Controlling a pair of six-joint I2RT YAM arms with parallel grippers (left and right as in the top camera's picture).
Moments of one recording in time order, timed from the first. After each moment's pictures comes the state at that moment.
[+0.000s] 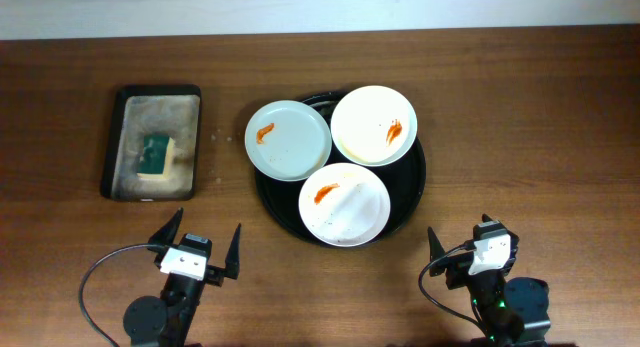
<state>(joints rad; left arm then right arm) 0.11 0.02 0.04 -0.09 0.36 0.16 0.10 0.01 0.12 -0.38 -0.09 -0.05</state>
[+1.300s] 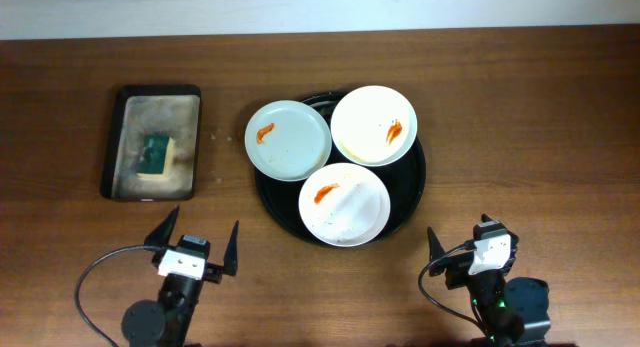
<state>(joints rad) 0.11 0.02 0.03 -0.01 0.36 0.16 0.10 0.01 0.12 -0.37 -0.10 -0.03</state>
